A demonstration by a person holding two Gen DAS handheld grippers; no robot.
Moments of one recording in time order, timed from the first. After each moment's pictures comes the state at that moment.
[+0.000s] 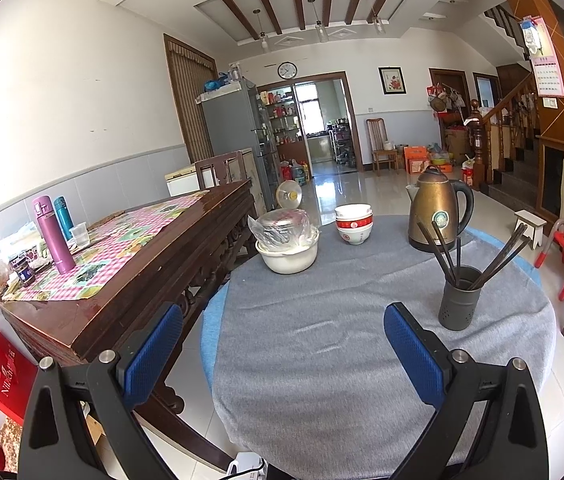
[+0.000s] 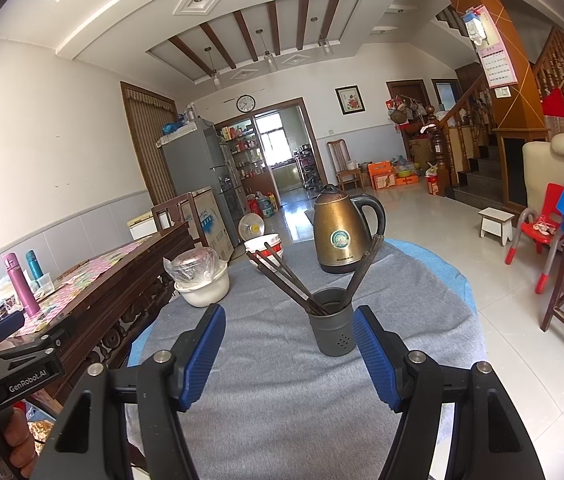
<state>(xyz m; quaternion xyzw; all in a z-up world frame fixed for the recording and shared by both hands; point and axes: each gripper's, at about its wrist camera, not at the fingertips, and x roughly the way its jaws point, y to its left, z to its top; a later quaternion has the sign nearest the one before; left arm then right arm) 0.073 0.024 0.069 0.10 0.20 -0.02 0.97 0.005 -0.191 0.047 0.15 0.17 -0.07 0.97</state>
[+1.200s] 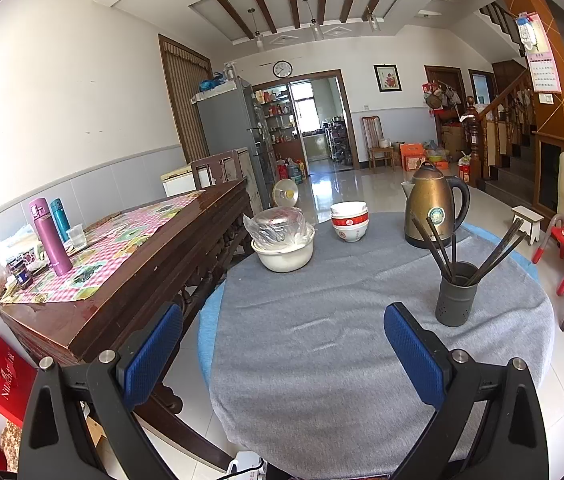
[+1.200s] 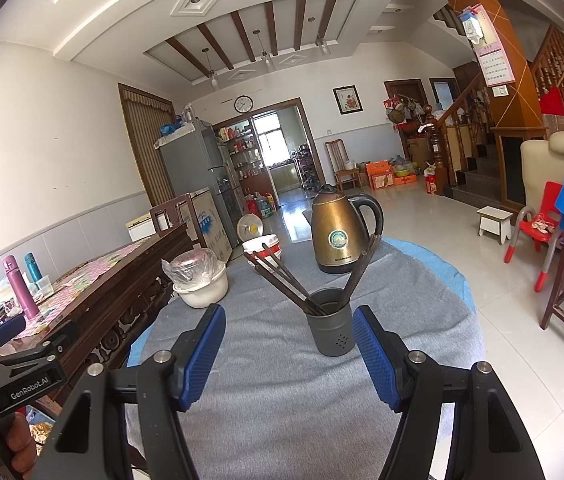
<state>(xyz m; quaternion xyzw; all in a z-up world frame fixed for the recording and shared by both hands) 0.074 0.023 0.068 0.11 0.20 -0.03 0.97 0.002 -0.193 0.045 0.15 0.17 -0.07 0.97</state>
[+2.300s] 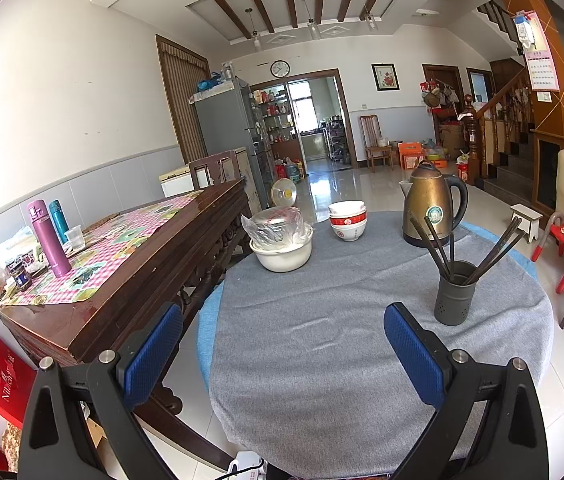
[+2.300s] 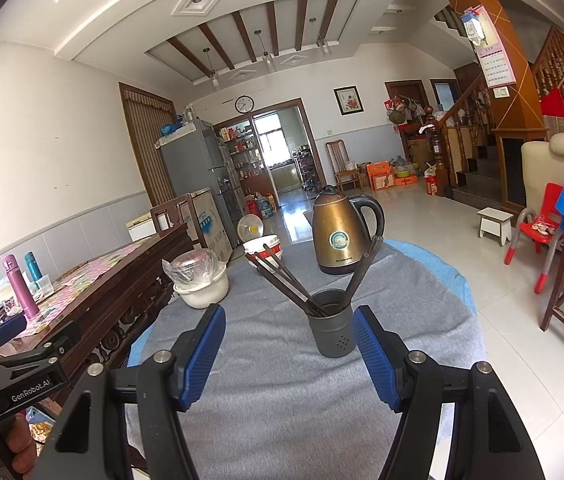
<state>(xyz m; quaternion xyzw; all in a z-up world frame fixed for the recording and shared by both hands) 0.074 0.024 0.069 0.11 0.21 -0.03 0.97 0.002 -0.194 0.045 0.15 0.17 -0.07 0.97</state>
